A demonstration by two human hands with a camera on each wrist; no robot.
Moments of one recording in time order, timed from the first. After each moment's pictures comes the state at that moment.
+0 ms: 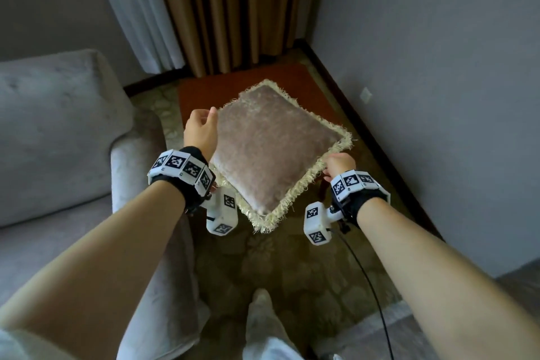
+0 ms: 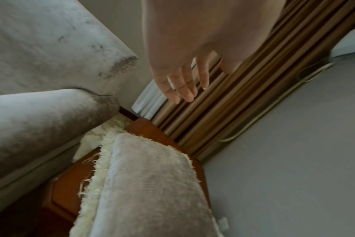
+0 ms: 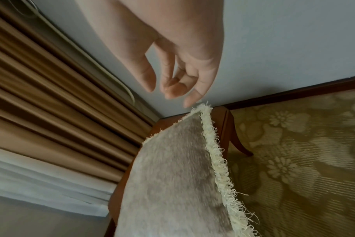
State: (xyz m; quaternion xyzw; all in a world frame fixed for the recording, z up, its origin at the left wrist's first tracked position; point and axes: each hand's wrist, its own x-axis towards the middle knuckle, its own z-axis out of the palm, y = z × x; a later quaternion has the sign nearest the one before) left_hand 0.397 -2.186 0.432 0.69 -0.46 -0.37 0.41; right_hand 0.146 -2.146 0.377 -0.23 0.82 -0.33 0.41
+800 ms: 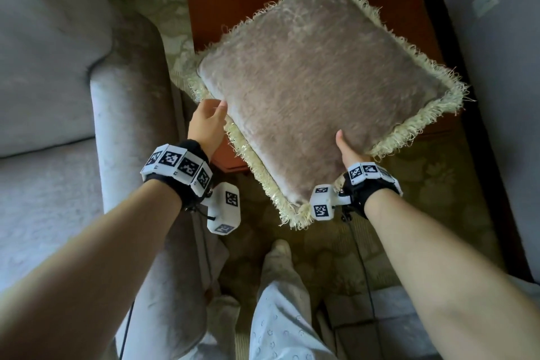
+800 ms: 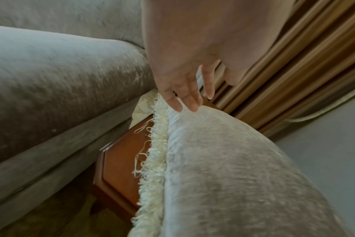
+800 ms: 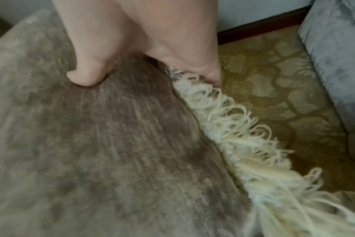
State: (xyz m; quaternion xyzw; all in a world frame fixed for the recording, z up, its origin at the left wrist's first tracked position) left_hand 0.435 -2.283 0.234 0.77 -0.38 -0.42 0.29; right_hand 0.180 -2.250 0.177 -0.12 0.85 -0.14 0.50
